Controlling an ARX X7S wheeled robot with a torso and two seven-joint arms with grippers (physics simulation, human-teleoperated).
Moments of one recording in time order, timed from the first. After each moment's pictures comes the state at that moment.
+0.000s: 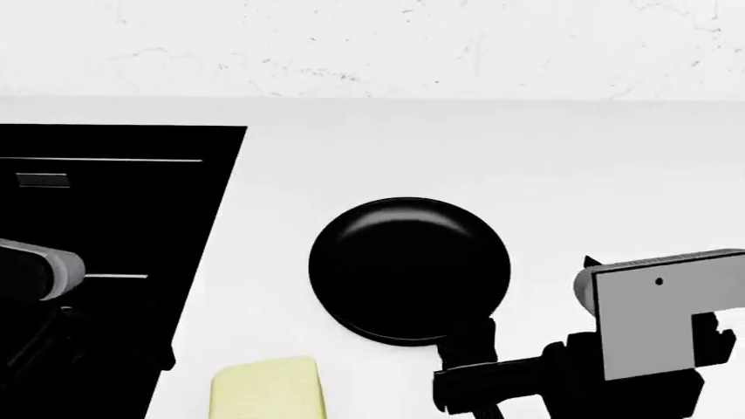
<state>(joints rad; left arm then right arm) -0.47 -0.41 0.09 0.50 -0.70 -0.92 -0.22 0.43 0.49 0.09 -0.69 0.86 1.13 0.30</state>
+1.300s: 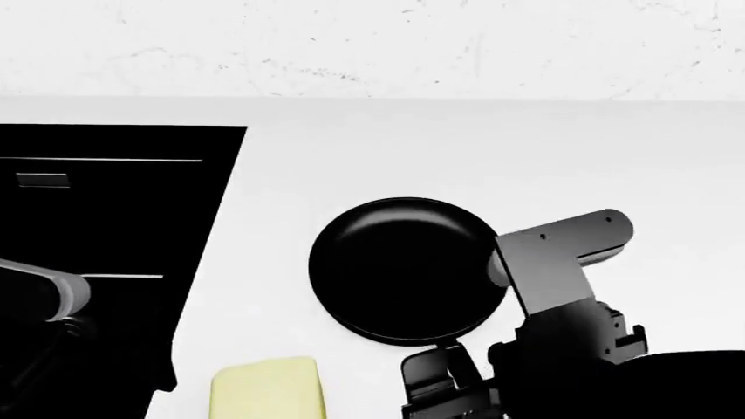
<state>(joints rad) -0.42 -0.43 0.11 0.46 -0.70 -0.86 -0.19 0.84 0.54 -0.16 -0.20 1.38 1.54 0.54</state>
